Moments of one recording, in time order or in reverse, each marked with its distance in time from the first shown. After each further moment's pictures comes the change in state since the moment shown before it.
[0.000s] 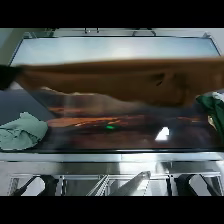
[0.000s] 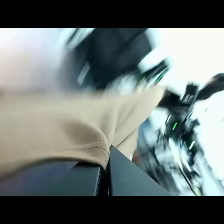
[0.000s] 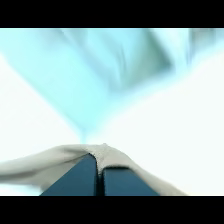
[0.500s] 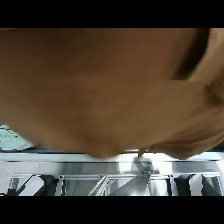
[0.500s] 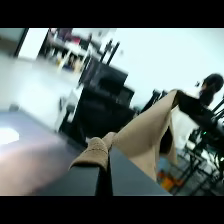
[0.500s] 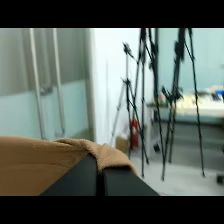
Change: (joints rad) left arm 0.206 -0.026 0.383 -0.213 -0.092 -0.127; right arm -0.046 0.204 0.364 -0.061 -0.172 0.000
